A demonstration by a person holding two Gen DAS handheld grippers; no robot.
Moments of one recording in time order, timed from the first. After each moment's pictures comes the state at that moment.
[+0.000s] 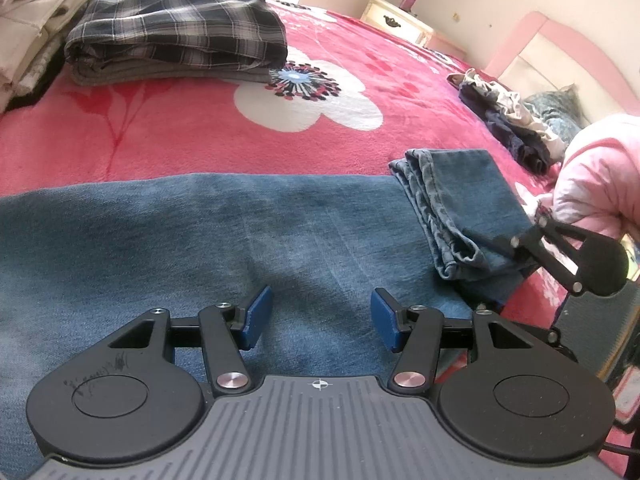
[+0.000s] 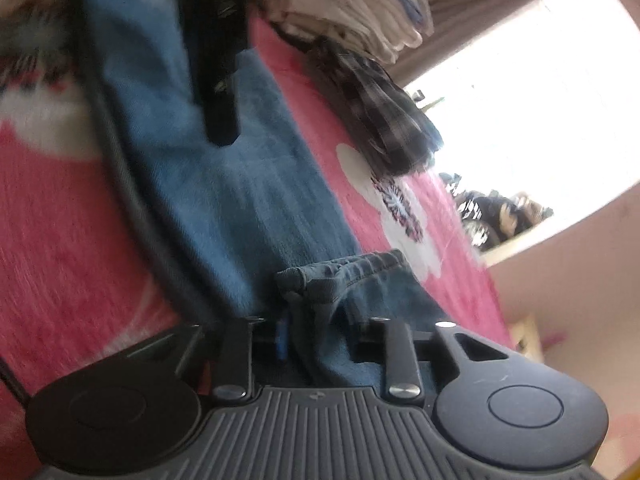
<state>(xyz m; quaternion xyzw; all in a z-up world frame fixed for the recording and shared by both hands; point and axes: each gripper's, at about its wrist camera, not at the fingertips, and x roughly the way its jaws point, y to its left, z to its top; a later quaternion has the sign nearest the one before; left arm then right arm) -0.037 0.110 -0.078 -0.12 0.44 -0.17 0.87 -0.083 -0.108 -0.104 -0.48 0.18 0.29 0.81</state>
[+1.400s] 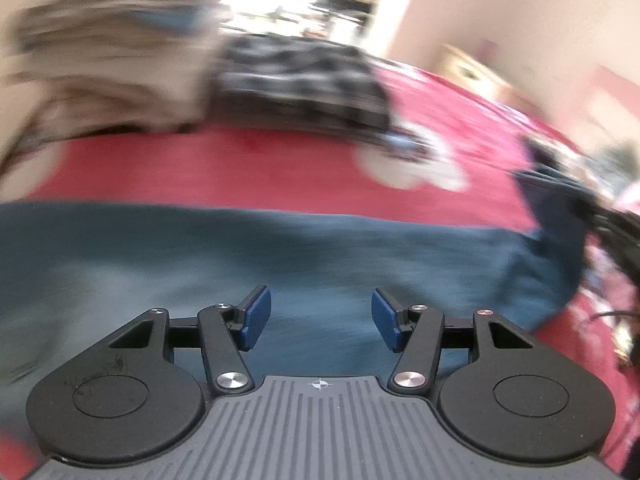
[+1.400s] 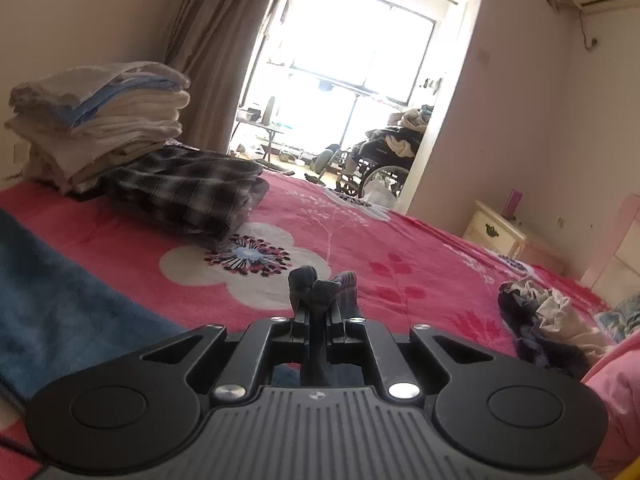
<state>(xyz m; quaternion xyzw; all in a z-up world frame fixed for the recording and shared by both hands) -0.113 0.202 -0.024 -0.14 0.41 0.00 0.90 -0.023 -0.173 0.001 -0.18 0.18 0.18 0.95</state>
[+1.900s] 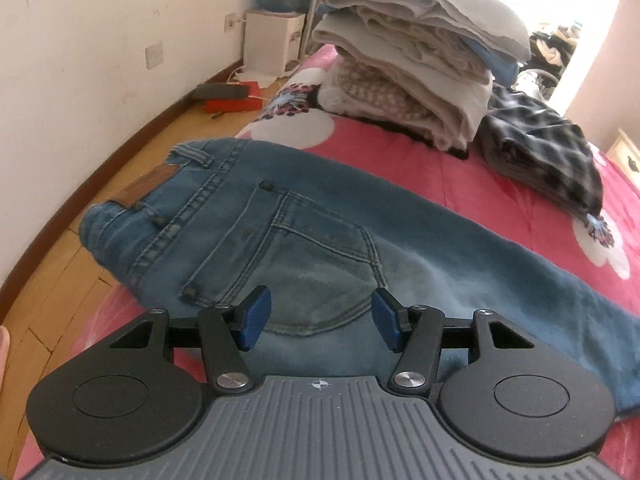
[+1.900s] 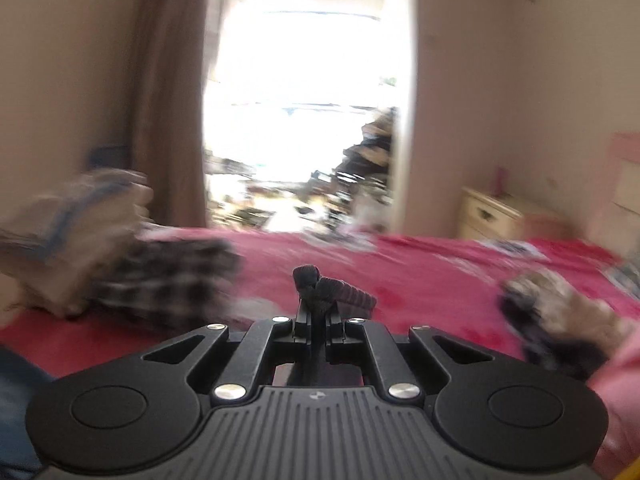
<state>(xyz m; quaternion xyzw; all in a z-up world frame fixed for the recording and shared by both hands) -0.162 0.319 -0.035 -0.19 0.40 0.22 0.87 0.001 -0.186 0.088 -0.07 0.16 0.21 0.96</state>
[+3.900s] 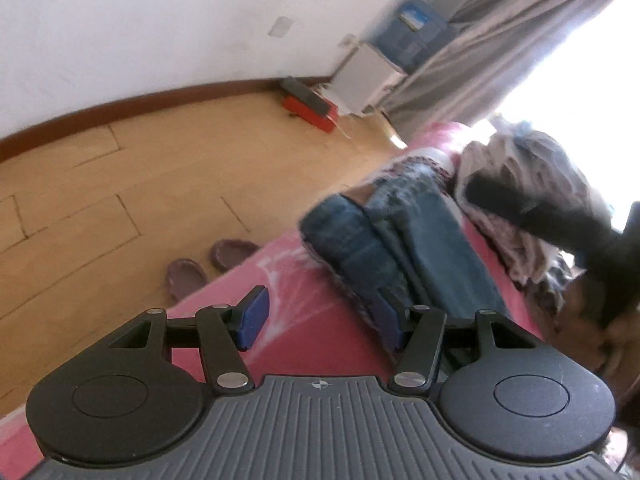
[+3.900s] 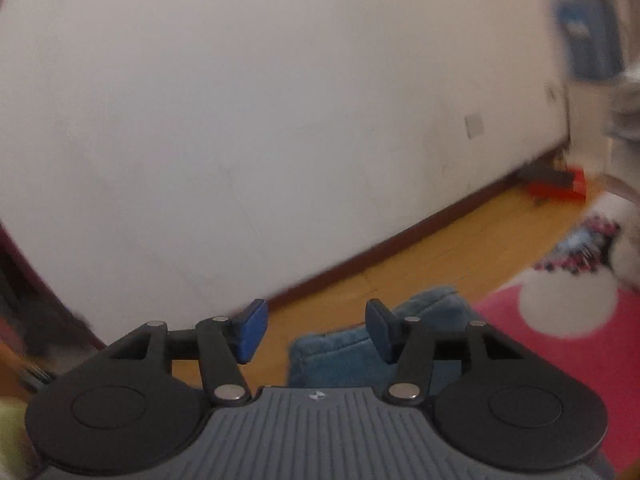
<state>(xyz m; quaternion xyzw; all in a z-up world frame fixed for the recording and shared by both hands) -0.311 0.447 -0.082 -0.43 0.26 0.26 0.82 -0.060 0.321 -0.003 -0.05 0.39 0.72 0.57</state>
